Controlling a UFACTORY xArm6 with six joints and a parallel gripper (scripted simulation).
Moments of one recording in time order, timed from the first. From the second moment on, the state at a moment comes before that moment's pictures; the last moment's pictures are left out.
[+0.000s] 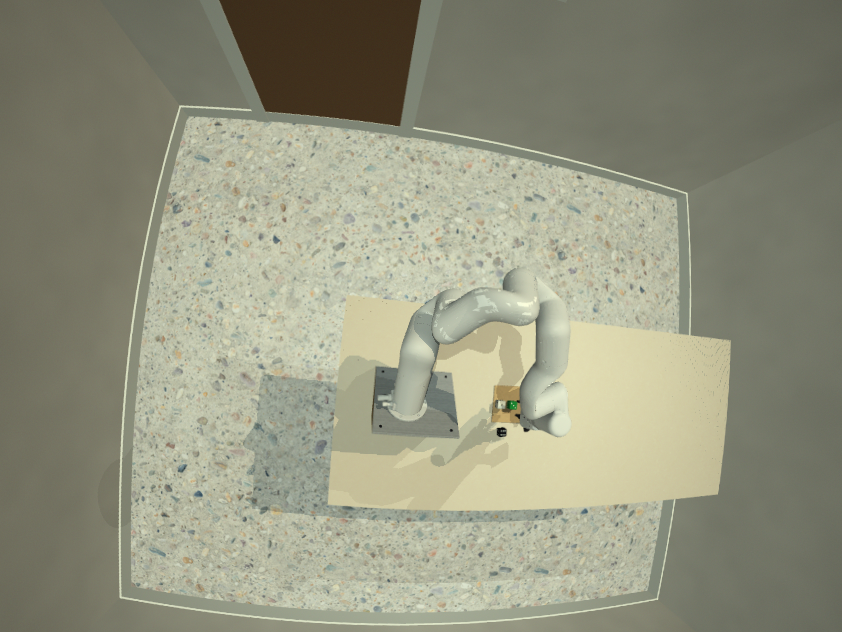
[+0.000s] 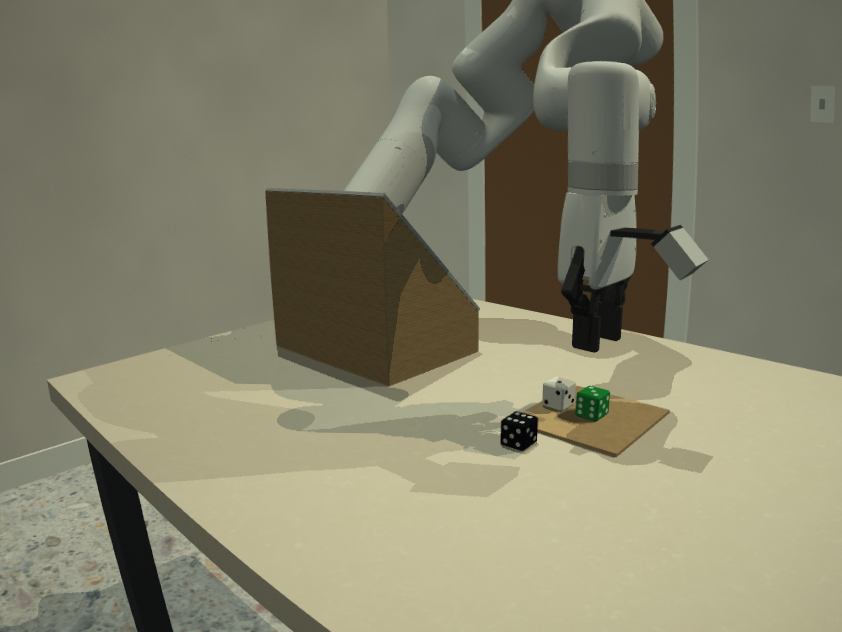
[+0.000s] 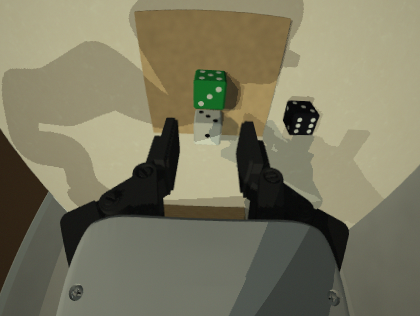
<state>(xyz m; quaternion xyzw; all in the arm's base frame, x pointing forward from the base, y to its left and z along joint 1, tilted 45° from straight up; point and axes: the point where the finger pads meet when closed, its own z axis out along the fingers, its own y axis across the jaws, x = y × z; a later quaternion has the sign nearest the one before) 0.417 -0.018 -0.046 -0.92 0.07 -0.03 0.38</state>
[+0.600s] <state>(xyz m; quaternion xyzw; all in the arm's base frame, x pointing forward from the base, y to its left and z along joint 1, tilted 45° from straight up) 0.416 -0.022 -0.042 -0.92 0.07 -0.03 0.38</state>
